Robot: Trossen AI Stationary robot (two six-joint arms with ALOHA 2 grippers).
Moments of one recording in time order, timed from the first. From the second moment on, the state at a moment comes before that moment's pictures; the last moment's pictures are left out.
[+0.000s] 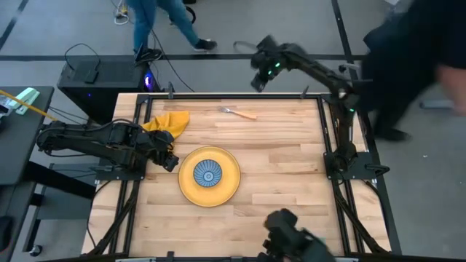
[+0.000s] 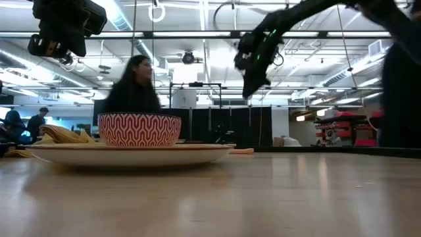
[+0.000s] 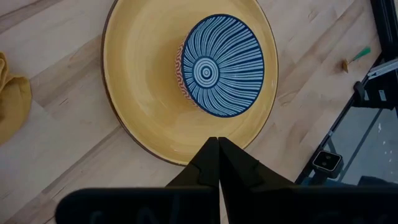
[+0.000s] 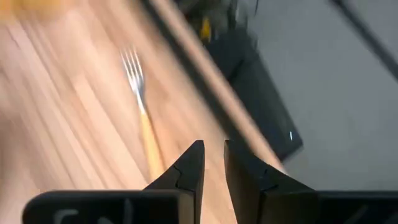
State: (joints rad) left arm -0.08 0.87 0.84 -0.90 0.04 -1.06; right arm -0.78 2.00 1.97 -1.07 -0.16 -0.17
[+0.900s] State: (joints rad) left arm -0.08 0.87 0.84 -0.90 0.04 -1.06; right arm -0.57 2.24 1.97 -1.05 -0.12 -0.28
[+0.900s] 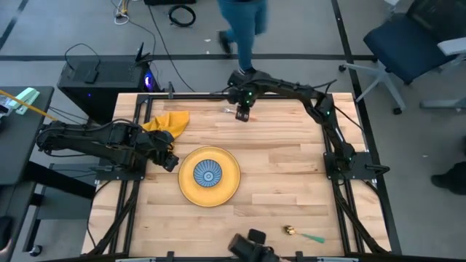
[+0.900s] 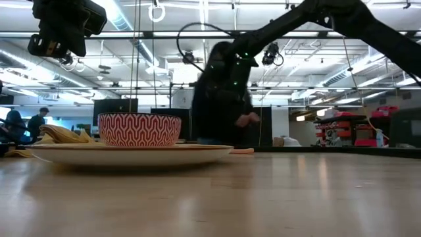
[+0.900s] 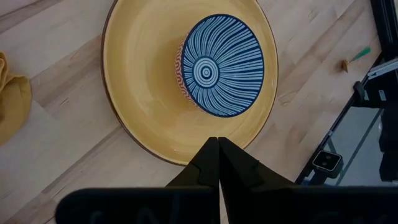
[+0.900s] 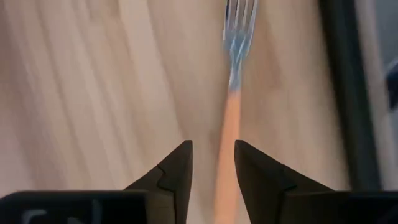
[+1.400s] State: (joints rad) left arm -0.08 0.87 0.84 -0.90 0.04 -1.06; right arm -0.61 2.29 1.97 -1.10 -0.16 -0.25
